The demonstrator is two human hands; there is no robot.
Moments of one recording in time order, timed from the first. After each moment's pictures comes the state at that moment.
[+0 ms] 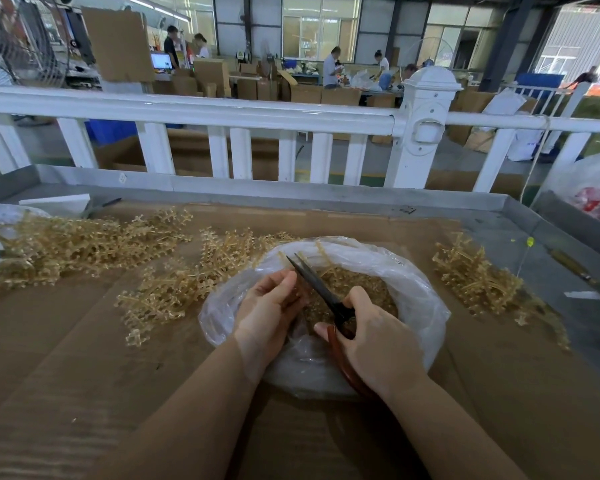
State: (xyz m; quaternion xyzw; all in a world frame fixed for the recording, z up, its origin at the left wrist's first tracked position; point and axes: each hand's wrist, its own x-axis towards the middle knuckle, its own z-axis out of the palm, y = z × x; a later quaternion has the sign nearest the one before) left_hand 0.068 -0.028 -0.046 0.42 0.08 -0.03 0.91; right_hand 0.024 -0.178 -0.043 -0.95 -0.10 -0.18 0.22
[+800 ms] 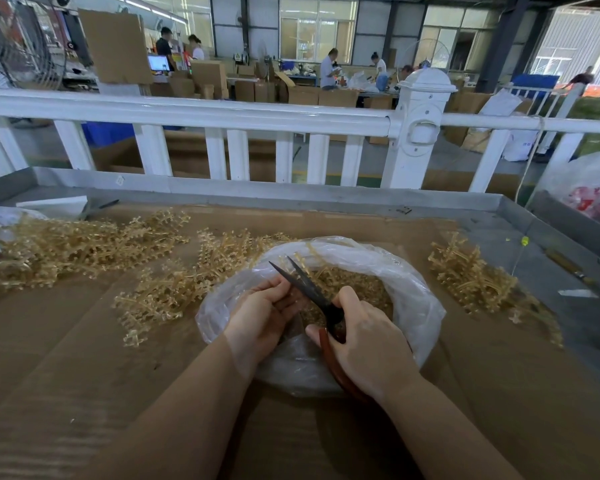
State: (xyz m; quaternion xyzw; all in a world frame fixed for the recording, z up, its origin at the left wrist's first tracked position) left_hand 0.068 -0.024 -0.043 0.41 0.08 -0.07 0.90; right_hand 0.021 -0.177 -0.041 -0.95 -0.15 -0.16 0.23
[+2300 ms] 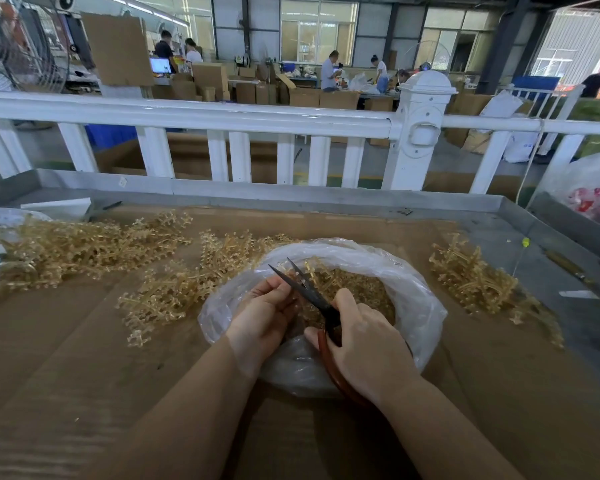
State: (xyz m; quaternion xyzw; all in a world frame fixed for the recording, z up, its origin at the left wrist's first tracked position) left_hand 0.065 -0.027 -0.040 0.44 0.09 -0.04 0.89; right_hand 0.022 -0.173 -0.046 -0.94 -0.17 -0.20 0.21
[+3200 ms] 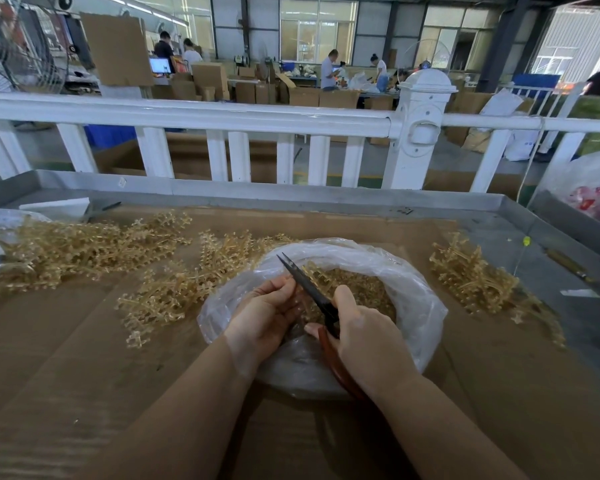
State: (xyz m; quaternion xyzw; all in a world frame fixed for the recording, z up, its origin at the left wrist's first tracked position) left_hand 0.074 -0.022 -0.051 0.43 0.08 -0.08 0.90; right_hand 0.028 -0.170 -0.043 -0.94 -0.18 -0.21 0.19
